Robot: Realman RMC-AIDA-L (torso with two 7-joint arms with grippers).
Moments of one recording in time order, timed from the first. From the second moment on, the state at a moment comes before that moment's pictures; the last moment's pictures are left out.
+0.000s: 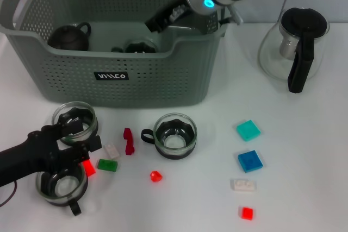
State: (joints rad) left arm -0.32 -2.10 0.24 0.56 2.17 1.69 -1.28; right arm 1.37 2.10 -1.35 -0.33 -2.32 -0.68 2.39
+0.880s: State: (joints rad) left arm -0.32 -2.09 0.24 0.59 2.28 1.74 -1.24; right arm 0.67 2.02 -1.12 -1.34 -1.83 -1.69 1.90
